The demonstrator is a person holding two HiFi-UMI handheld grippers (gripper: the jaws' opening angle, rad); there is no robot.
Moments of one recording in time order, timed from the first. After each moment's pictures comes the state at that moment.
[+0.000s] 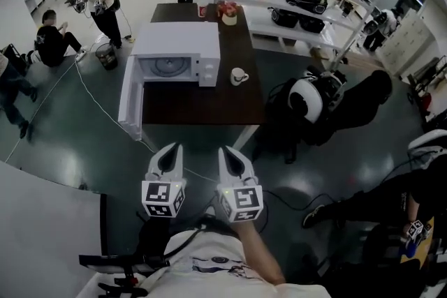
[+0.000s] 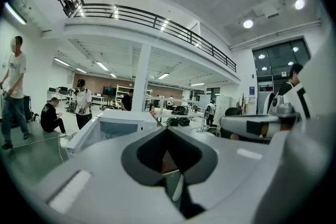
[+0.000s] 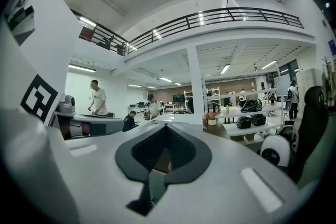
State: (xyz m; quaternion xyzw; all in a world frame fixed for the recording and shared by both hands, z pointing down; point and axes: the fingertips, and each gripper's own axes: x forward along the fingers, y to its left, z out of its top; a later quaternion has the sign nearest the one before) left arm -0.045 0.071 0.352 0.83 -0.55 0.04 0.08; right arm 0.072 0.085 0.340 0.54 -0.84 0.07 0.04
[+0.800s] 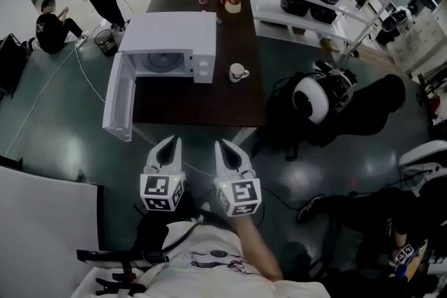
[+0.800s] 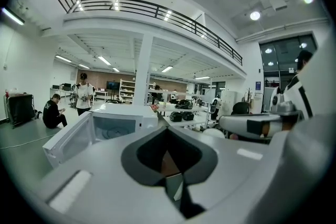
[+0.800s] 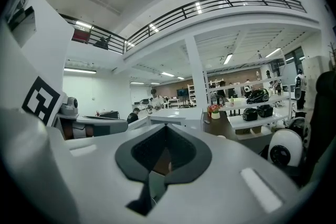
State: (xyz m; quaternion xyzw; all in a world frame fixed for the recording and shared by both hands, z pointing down) left arm -0.012 0.010 0.365 0.81 -0.57 0.07 0.10; right arm 0.098 0.020 0.355 0.50 -0.86 0.11 0.04
